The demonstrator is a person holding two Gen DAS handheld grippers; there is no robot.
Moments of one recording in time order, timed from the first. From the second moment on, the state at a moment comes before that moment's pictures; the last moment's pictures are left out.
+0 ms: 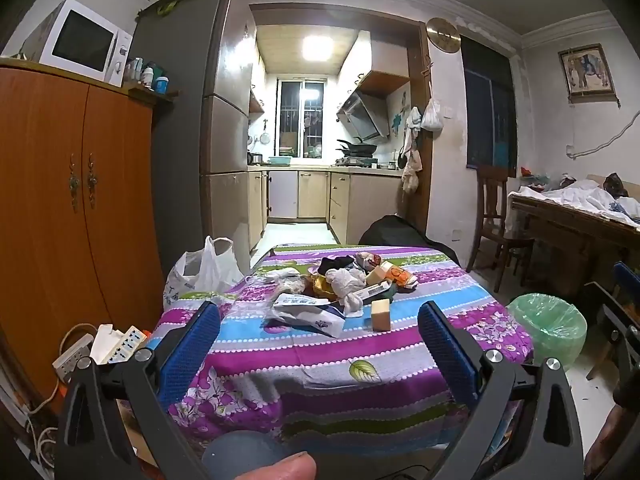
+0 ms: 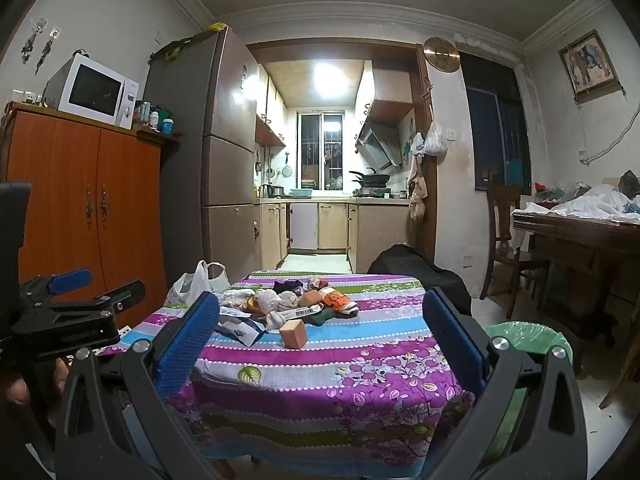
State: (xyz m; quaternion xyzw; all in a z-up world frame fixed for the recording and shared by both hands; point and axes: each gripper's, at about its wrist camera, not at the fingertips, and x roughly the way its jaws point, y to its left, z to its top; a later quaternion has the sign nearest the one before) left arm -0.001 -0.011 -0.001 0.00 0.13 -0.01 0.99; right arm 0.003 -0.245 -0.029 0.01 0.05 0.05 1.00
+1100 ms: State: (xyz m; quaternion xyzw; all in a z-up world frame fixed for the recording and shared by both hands) left arm -0.015 -0.013 0.001 0.00 0.10 -0.03 0.99; right arm 0.007 -0.252 -0.034 0.01 0.05 0.05 1.00
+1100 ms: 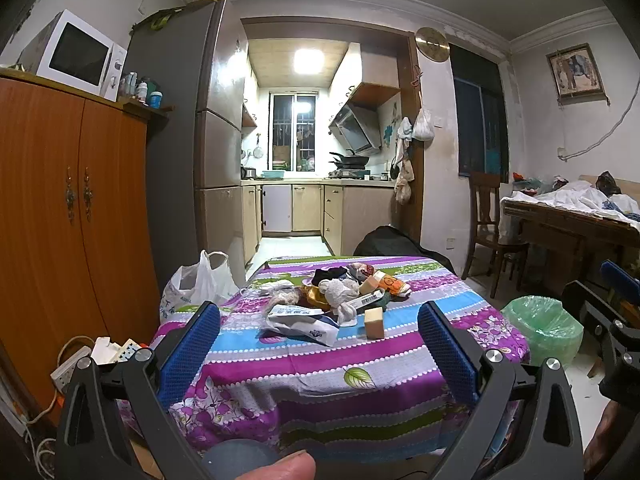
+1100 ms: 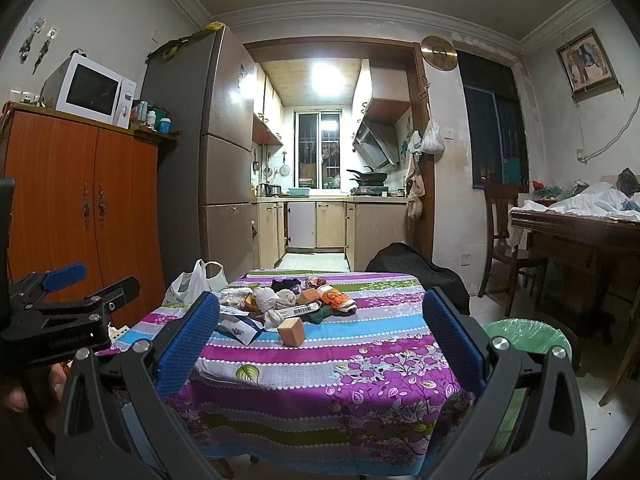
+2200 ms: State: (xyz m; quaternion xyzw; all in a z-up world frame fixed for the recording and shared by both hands) left arm -0.006 -0.008 0.001 0.01 0.12 -0.02 0.99; right arm 0.013 -0.240 -0.037 0.00 0.06 0.06 1.00
